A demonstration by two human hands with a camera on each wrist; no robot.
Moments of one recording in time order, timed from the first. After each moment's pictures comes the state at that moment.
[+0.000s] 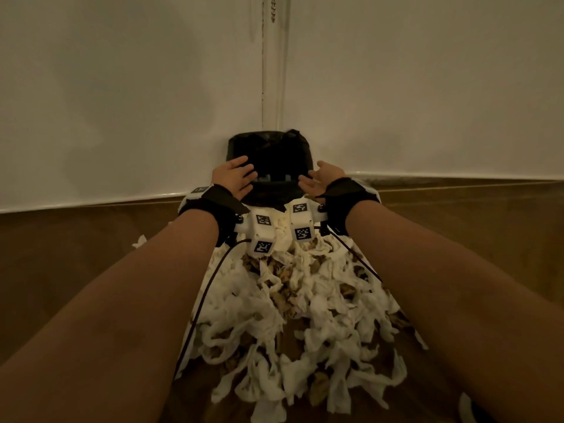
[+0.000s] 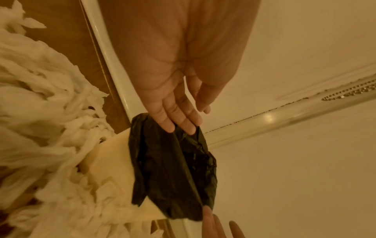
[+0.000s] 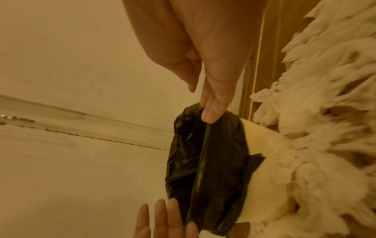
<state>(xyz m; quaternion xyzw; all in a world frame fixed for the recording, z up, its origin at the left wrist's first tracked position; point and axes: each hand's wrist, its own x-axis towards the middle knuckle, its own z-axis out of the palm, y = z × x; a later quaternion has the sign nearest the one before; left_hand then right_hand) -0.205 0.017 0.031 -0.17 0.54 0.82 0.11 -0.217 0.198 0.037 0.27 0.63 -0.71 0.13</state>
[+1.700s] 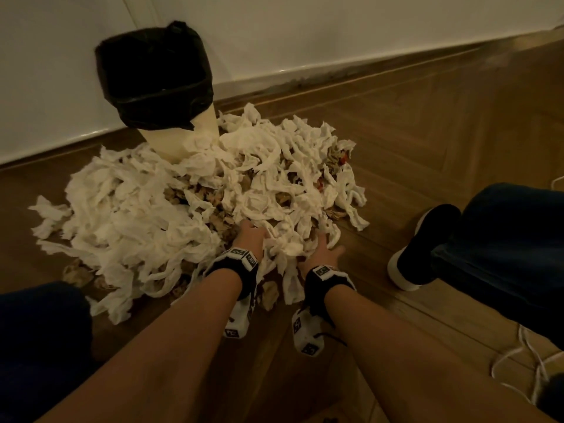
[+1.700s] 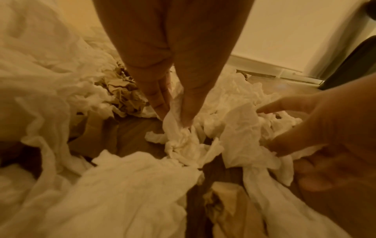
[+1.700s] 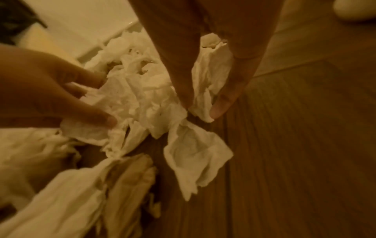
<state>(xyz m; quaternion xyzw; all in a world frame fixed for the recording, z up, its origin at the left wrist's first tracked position) -0.008 0.149 -0.156 0.18 0.93 0.08 0.32 0.074 0.286 -0.170 0.43 0.79 -0.38 0.23</state>
